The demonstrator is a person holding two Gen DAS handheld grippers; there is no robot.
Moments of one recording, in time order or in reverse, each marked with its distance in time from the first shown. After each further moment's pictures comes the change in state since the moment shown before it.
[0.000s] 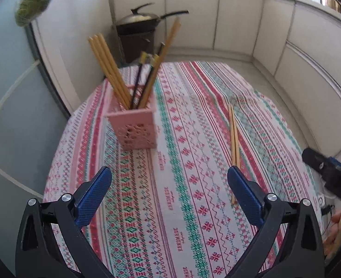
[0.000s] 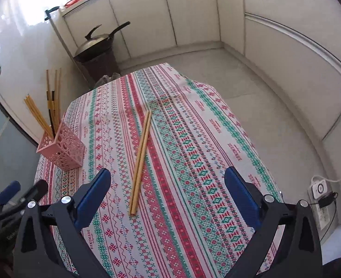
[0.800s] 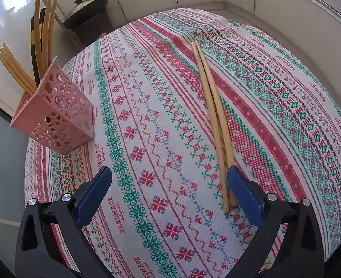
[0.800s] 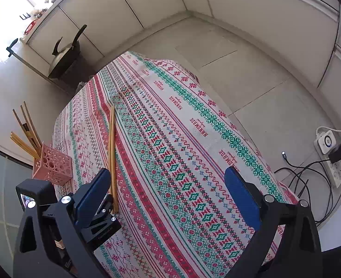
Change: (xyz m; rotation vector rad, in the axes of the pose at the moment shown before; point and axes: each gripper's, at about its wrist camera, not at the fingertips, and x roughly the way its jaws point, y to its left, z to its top) left arm 0.105 -0.080 -0.018 0.287 0.153 0.066; right arm 0.017 -0.076 0.001 0.254 0.132 0.039
